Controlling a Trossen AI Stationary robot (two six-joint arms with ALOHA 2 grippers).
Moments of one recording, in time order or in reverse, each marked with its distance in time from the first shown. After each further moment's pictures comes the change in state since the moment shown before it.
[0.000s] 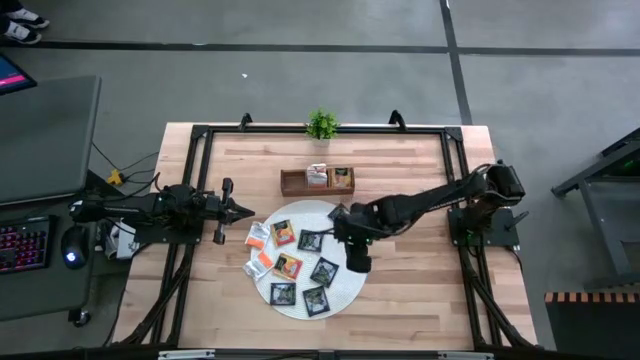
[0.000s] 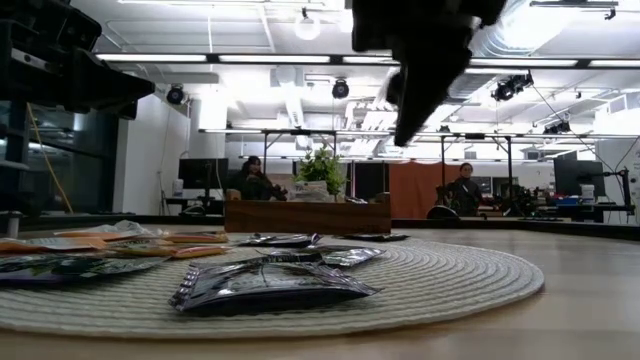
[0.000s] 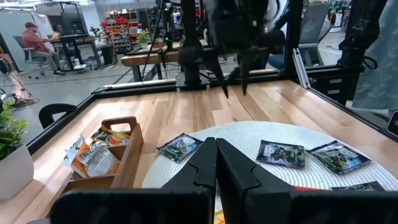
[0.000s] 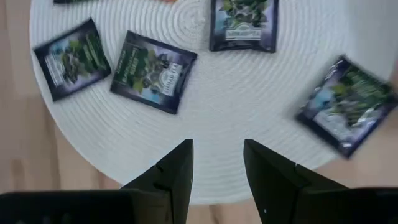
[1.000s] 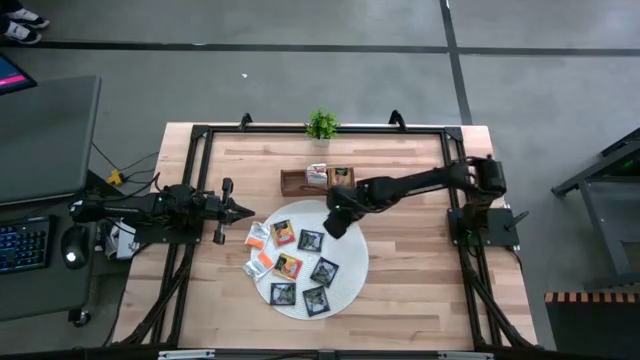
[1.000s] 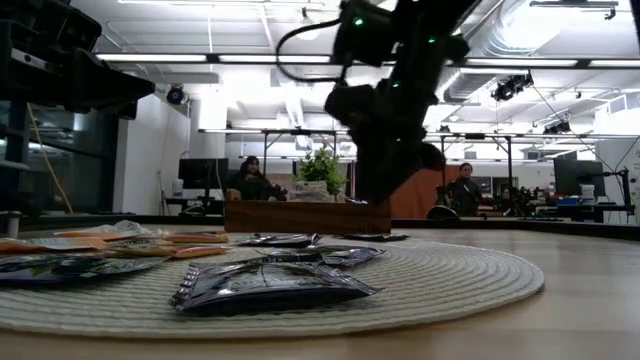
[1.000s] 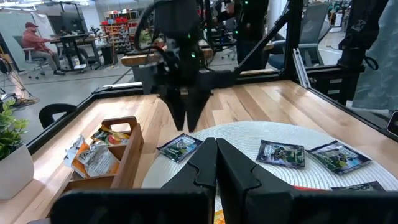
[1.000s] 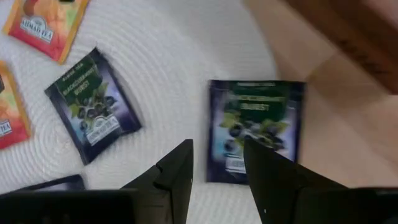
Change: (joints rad) left arm 0.000 0.000 0.000 0.000 0.000 0.000; right arm -0.229 0.108 -0.080 0.188 0.052 0.403
